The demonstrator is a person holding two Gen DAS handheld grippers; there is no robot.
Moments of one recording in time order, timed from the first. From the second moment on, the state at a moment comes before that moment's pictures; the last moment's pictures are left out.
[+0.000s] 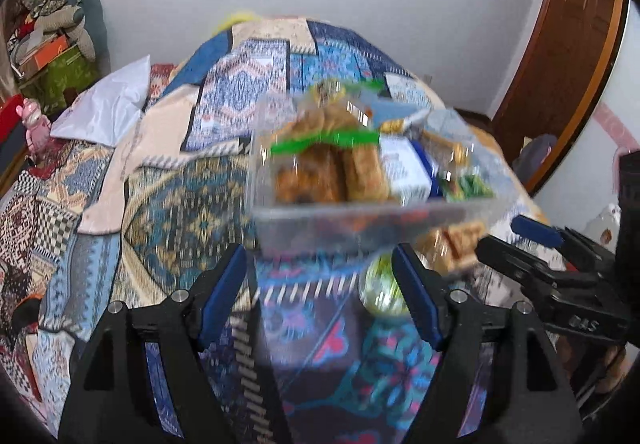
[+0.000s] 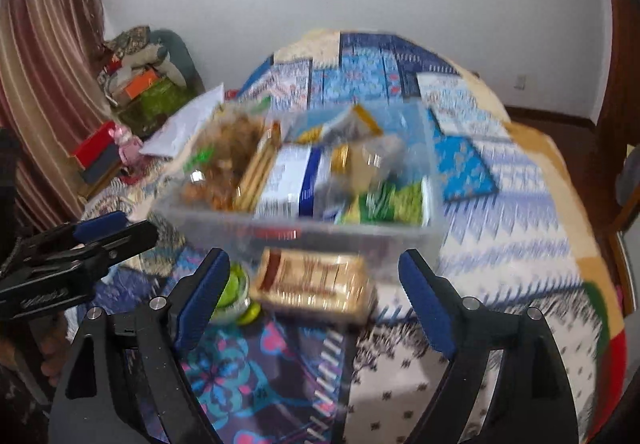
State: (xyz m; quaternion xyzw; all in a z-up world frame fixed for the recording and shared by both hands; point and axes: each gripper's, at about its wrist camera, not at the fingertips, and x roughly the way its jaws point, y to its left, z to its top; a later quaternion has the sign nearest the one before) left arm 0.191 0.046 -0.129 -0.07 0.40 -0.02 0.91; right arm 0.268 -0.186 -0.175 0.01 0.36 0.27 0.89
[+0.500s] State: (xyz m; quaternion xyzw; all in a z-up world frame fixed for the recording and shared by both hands) left arm 0.186 0.022 -0.161 -0.07 0.44 -0.05 0.90; right arm 0.273 -0.179 -0.204 0.01 0.39 0.27 0.88
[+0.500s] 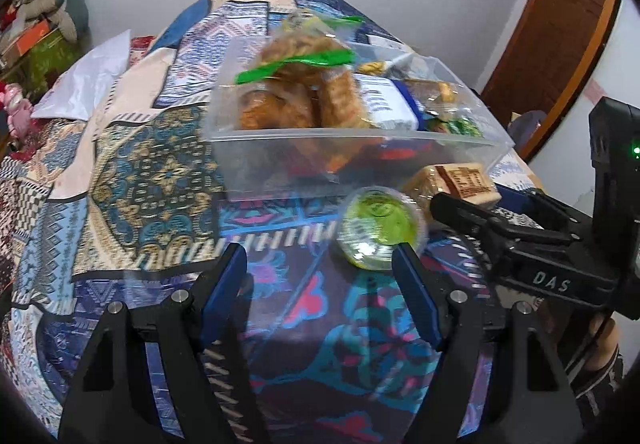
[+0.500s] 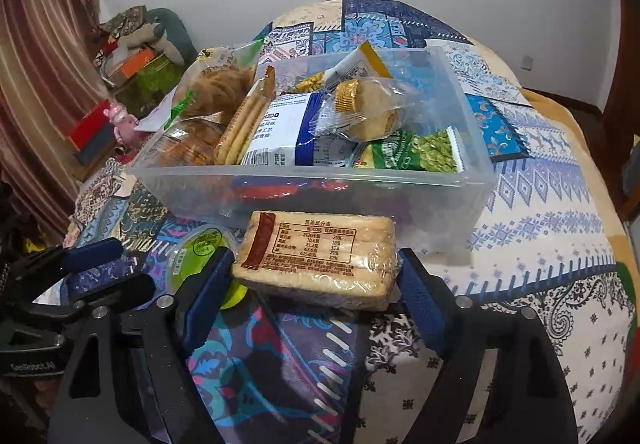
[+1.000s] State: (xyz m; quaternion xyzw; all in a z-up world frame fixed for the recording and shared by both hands) left arm 0.216 -0.022 -0.180 -0.05 0.45 -0.07 0.89; right arm 0.262 -0.230 -0.202 0.02 0.38 0.23 0.90
